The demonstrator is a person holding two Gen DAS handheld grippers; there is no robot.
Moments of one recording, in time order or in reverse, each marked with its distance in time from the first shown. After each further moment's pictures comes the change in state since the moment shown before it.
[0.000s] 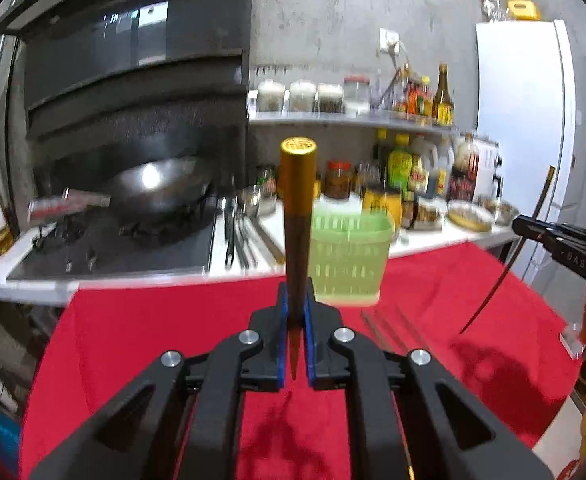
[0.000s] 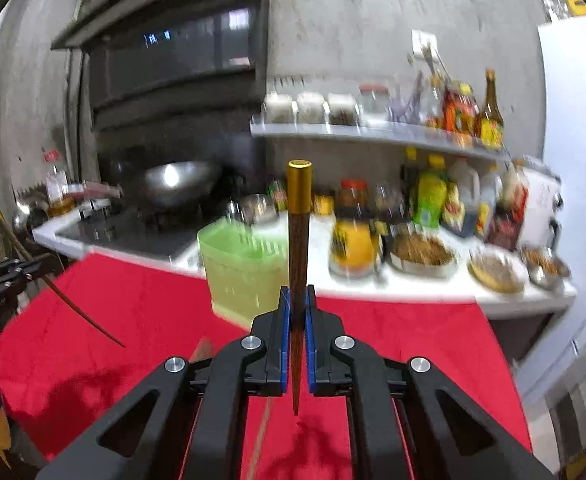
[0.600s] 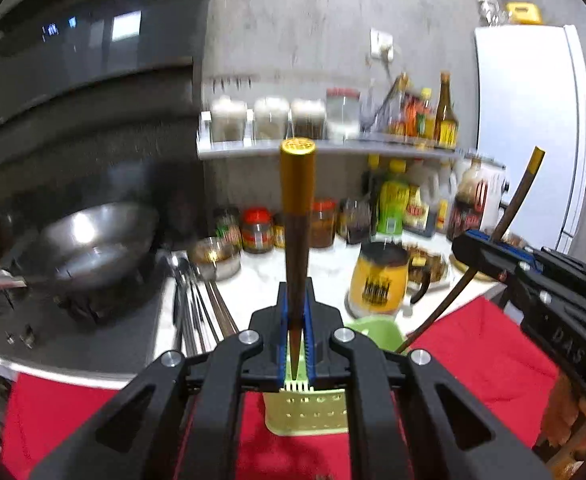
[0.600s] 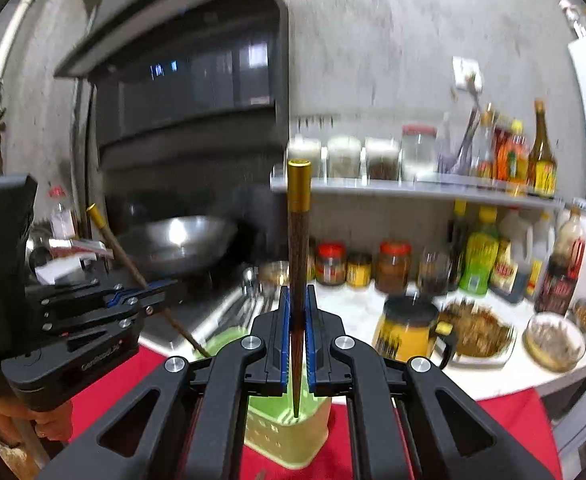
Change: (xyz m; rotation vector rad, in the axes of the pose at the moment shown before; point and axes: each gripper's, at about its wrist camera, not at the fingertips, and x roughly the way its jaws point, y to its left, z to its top) left arm 0.167 -0.017 0.089 0.022 -0.019 -0.078; right arm 0.130 0.011 0.061 0.001 -0.092 0.074
